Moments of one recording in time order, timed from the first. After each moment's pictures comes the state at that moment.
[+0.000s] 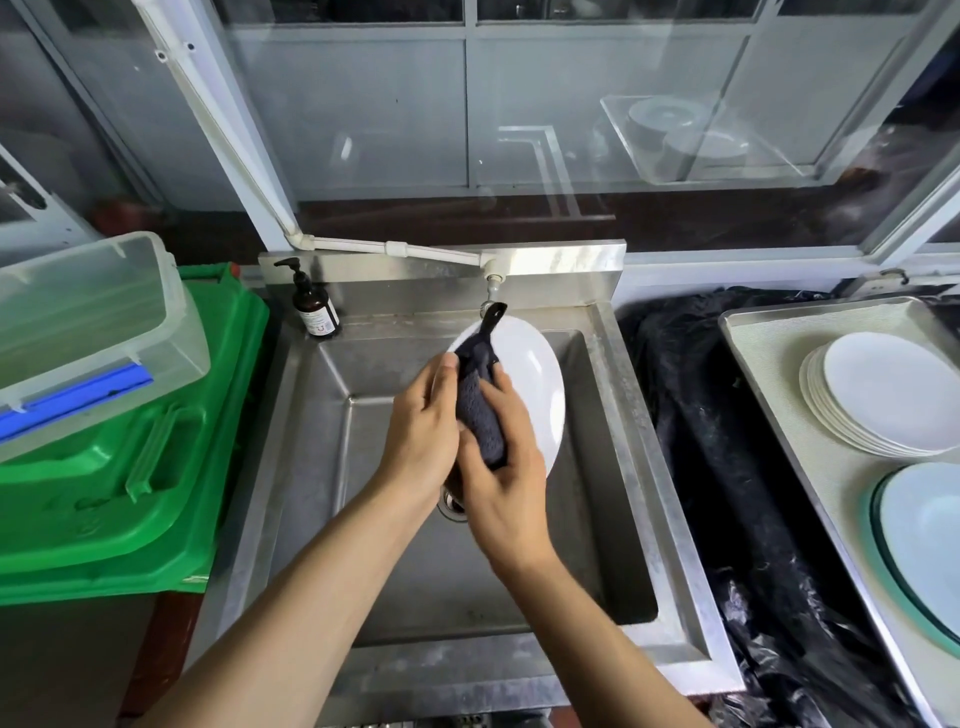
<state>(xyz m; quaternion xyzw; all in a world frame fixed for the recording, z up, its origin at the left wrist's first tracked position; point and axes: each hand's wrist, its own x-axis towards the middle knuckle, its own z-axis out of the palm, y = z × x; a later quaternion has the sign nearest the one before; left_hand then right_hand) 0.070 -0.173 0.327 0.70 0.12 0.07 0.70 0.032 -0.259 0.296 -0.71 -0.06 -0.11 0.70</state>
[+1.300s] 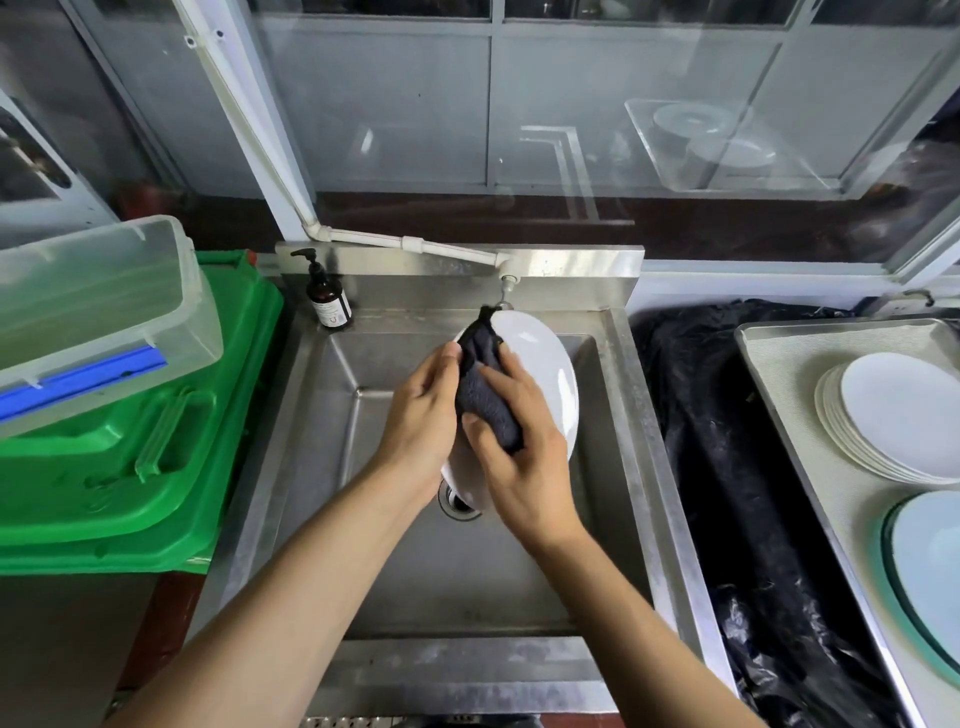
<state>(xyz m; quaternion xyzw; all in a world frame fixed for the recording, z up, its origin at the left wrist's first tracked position) 0.075 -0.169 0.346 0.66 0.16 0.07 0.73 0.059 -0.283 0.299 -0.77 -0.16 -0.10 0.61</state>
